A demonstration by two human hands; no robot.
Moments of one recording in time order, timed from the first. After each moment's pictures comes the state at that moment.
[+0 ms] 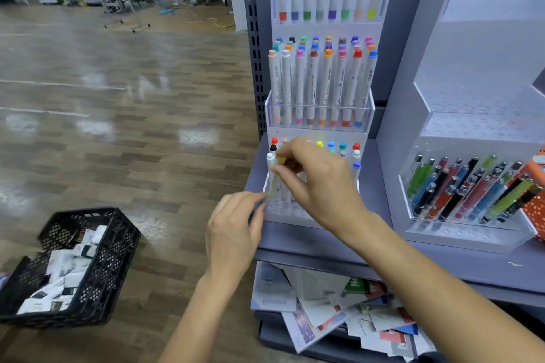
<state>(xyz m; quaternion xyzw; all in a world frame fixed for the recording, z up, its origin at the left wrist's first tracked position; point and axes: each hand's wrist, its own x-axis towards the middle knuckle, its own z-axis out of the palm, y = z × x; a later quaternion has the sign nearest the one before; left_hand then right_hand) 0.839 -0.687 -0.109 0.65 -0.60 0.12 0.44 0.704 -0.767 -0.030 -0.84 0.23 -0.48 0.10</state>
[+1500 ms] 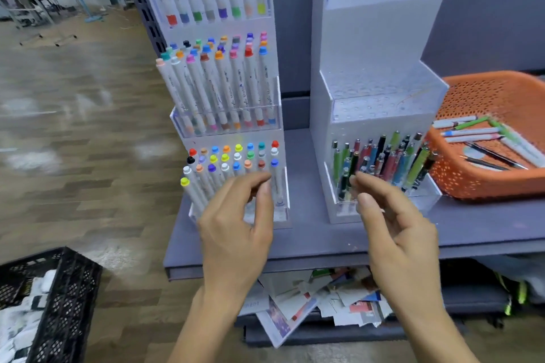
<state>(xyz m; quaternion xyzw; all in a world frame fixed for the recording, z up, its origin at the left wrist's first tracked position) 0.729 -0.699 -0.034 0.57 -0.62 0.01 0.54 0.557 -0.700 -0.042 -0.54 0.49 -0.58 0.36</state>
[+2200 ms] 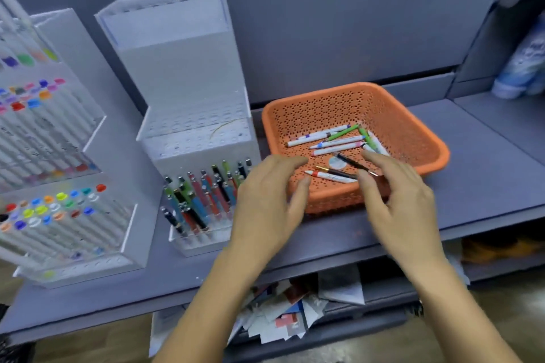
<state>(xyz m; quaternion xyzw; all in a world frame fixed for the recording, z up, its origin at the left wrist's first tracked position) 0.492 -0.788 -0.020 0.50 -0.77 -0.06 0.39 0.313 -0.772 -0.036 -0.65 0.59 -0.48 0.07</state>
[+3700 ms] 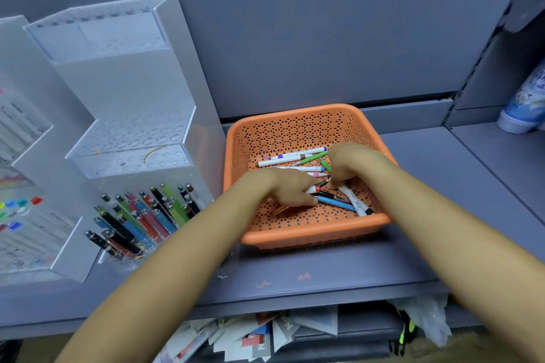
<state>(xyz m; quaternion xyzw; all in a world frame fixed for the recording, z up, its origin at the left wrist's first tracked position) 0.394 -0.939 -0.039 0.46 -0.84 -0.23 -0.18 0.262 -0.968 -0.021 -0.74 0.63 0.20 0.14</state>
